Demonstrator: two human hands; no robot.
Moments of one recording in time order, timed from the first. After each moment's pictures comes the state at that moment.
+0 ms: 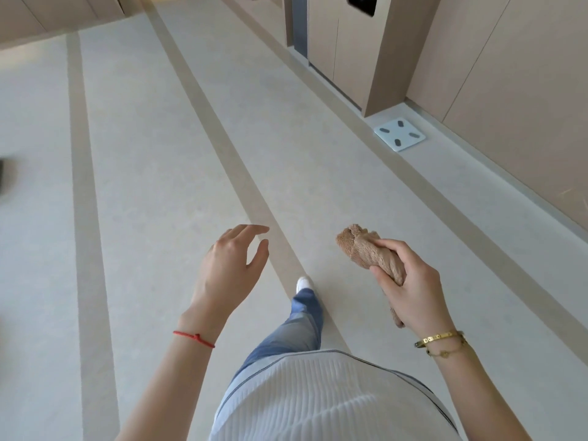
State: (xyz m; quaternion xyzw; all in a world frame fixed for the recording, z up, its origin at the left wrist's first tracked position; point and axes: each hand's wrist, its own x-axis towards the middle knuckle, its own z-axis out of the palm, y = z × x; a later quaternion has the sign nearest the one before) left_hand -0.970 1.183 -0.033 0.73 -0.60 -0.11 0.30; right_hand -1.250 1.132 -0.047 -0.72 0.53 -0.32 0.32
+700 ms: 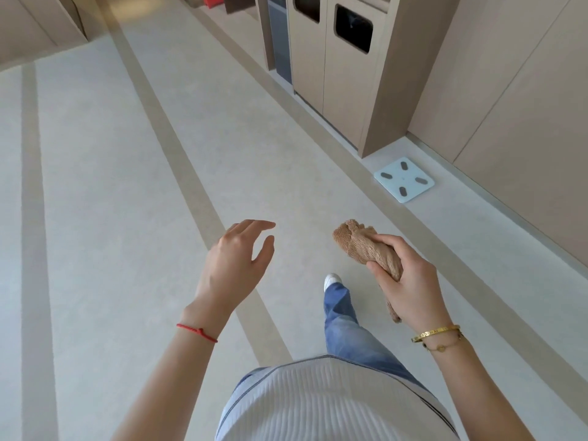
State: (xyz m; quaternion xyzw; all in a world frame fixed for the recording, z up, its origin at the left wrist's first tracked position) left_hand -0.867 0.646 -0.015 0.71 -0.64 -0.12 0.26; right_hand -1.137 0.611 -0.042 -0.71 0.53 -0.33 0.33
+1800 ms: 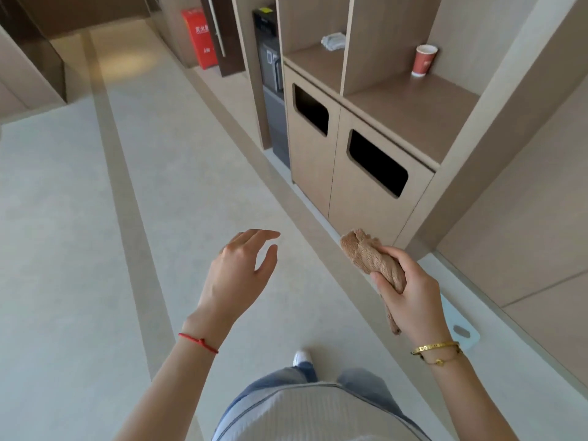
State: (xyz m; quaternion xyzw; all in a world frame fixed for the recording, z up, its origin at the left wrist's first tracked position) left_hand -0.689 -0.130 0.012 0.70 -0.65 -0.11 0.28; right_hand -0.957 -0.162 -0.029 -0.68 0.55 -0.38 0.30
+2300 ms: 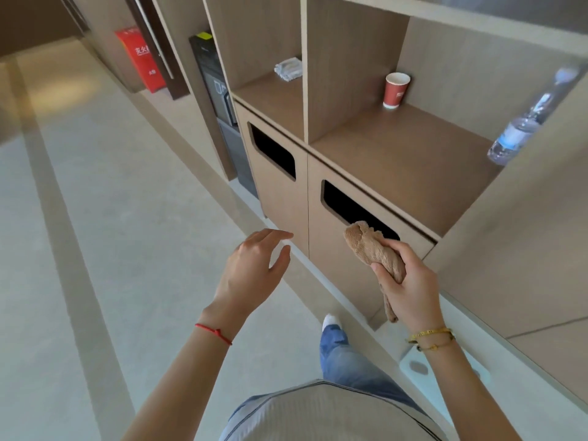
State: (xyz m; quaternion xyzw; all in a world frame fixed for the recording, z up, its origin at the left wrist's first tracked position) left_hand -0.689 -0.452 -0.009 0.62 -0.73 -0.15 0.27; right_hand -0.949 -0.445 -0.044 -0.63 0.60 -0.41 0.26
